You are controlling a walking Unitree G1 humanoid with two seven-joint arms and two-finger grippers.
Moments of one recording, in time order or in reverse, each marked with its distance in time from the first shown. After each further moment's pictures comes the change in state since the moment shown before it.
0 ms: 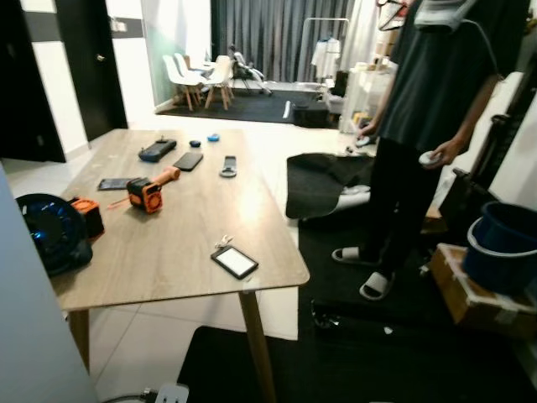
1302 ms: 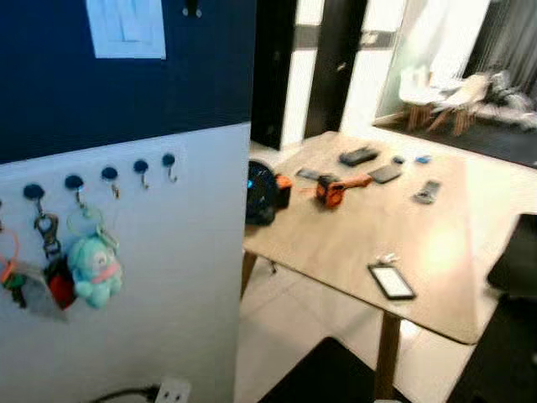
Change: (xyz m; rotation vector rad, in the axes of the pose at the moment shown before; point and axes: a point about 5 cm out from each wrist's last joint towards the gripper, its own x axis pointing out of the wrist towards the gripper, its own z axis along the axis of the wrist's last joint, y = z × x) left arm -0.001 -0.001 -0.006 0.011 0.019 -0.011; right arm -0.001 0.011 -0.007 0.022 0.014 0.014
